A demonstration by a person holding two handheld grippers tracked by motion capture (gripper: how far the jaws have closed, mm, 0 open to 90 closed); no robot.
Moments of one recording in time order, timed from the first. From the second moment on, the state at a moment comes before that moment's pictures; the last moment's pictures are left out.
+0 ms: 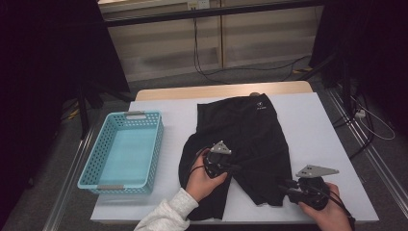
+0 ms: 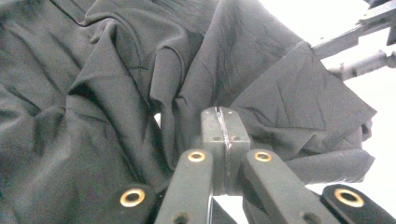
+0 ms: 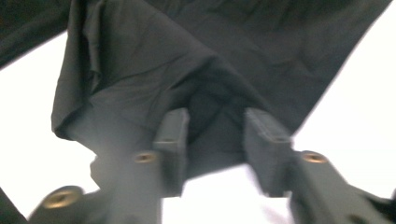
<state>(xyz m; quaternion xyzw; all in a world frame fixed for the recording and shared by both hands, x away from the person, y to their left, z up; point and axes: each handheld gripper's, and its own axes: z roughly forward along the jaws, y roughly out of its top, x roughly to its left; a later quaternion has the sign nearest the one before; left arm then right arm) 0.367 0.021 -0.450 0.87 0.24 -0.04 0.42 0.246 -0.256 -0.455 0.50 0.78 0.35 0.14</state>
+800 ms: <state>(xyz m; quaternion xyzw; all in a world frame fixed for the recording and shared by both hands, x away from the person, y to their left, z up) 0.363 0.018 -0.446 0.87 0.23 -0.05 0.43 0.240 -0.285 -0.435 0.48 0.78 0.36 0.17</state>
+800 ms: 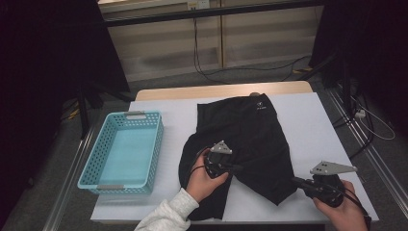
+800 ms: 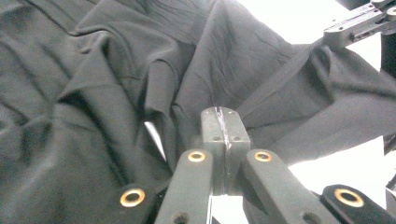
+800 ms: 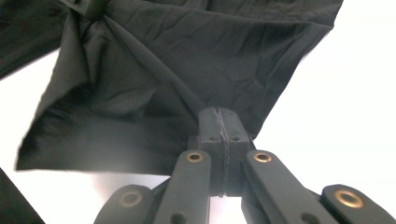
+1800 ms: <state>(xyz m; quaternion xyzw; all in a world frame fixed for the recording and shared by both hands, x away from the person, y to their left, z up) 0.359 0.017 -0.437 0.87 0.22 -0.05 0.45 0.240 -0.260 -0.451 0.42 0.83 0.35 0.12</state>
